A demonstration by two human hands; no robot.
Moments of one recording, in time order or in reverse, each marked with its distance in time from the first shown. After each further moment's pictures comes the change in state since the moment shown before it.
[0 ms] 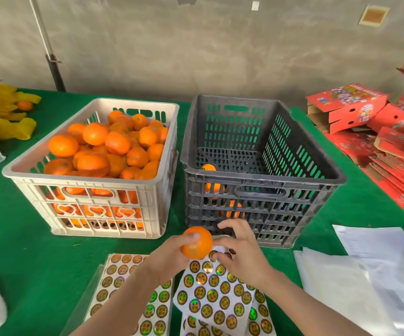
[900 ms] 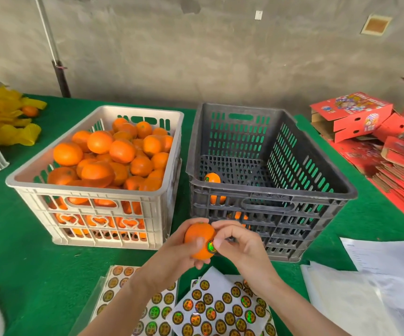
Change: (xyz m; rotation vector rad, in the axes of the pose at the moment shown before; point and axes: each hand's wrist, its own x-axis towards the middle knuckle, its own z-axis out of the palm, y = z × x) left_hand -0.019 0.031 0.011 0.056 -0.126 0.304; right_hand 0.027 -0.066 -0.036 0.796 0.094 0.339
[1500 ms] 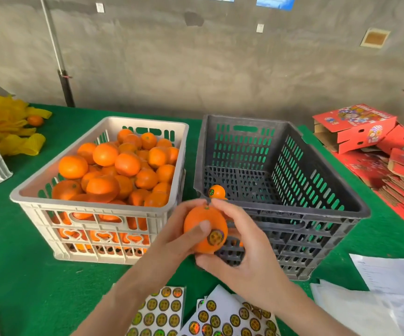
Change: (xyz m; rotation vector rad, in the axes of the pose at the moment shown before) left_hand -0.021 0.079 0.024 0.255 0.087 0.219; right_hand 0.008 -0.063 0.015 -0.313 -0.087 -0.389
